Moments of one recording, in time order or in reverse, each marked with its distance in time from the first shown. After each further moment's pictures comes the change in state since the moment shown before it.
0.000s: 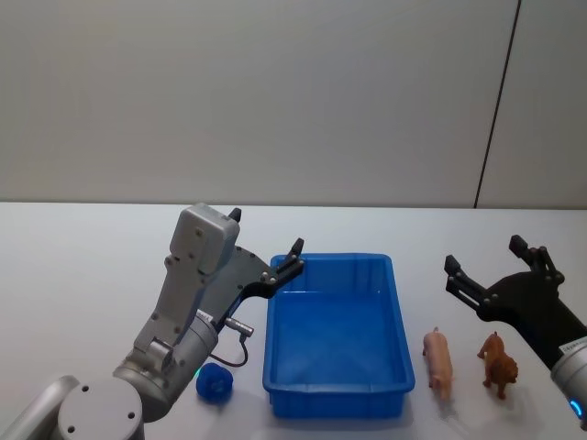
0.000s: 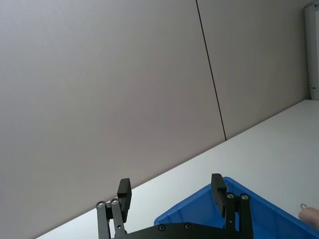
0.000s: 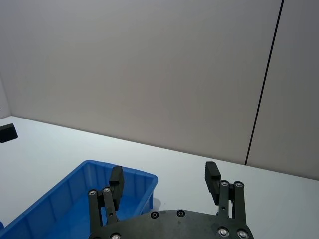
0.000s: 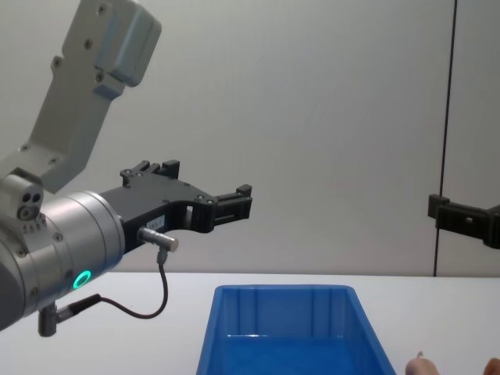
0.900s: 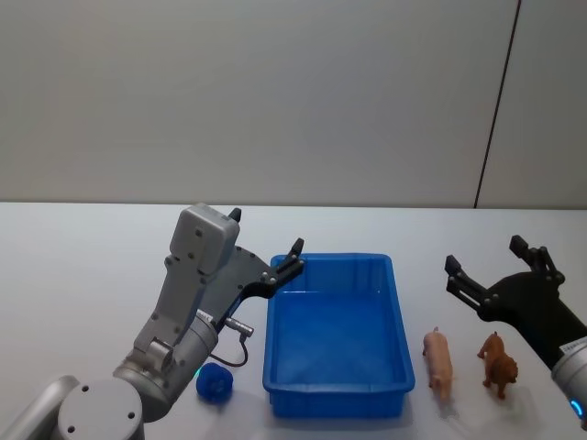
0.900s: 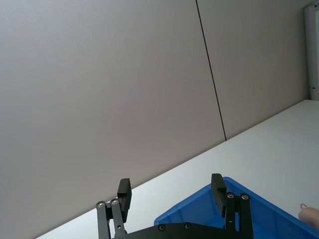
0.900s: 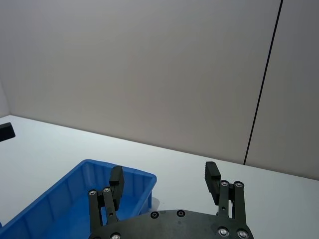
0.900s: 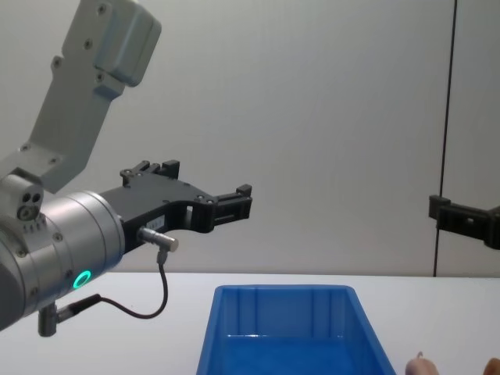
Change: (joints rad) left arm 0.000 0.000 0.000 0.000 0.000 0.000 0.000; right arm 0.001 0.000 0.001 0.002 0.000 0.000 0.001
